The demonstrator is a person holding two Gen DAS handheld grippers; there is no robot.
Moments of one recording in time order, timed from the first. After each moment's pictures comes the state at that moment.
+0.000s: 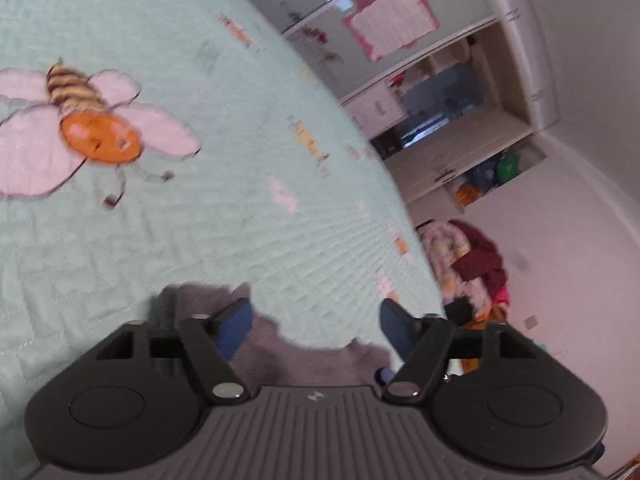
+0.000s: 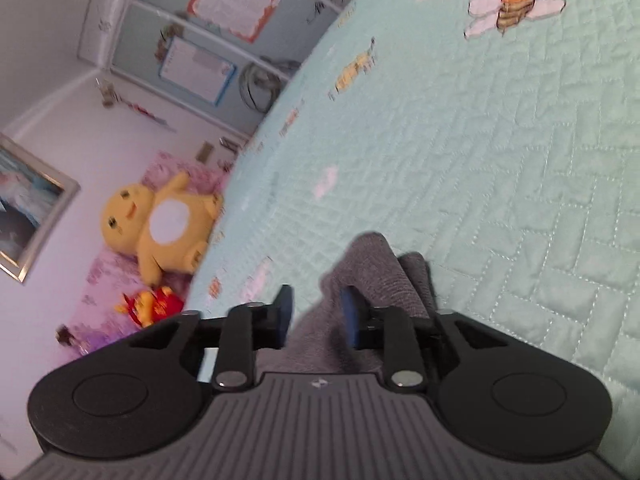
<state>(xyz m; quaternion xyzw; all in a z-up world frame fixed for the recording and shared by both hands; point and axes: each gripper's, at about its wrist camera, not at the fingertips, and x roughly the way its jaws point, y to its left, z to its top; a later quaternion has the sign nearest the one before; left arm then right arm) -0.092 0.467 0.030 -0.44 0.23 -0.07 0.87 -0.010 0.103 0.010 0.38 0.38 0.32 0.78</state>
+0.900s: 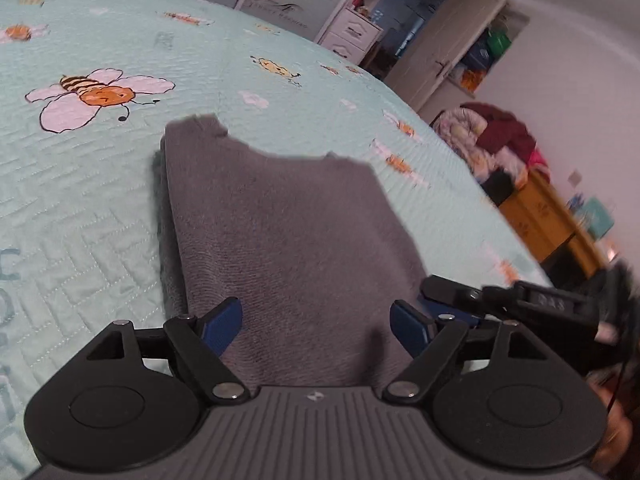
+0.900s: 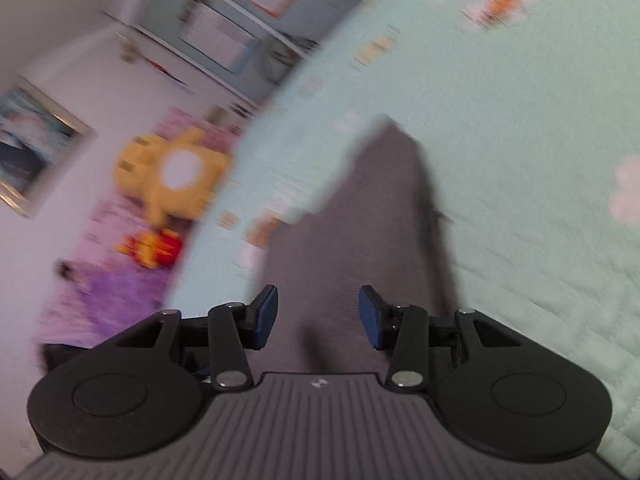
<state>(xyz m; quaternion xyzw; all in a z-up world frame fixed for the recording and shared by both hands) -0.211 0.360 0.035 -0.23 0.33 -0.08 0.91 -0.133 0.073 0.028 0.29 0.41 0.34 0.79</state>
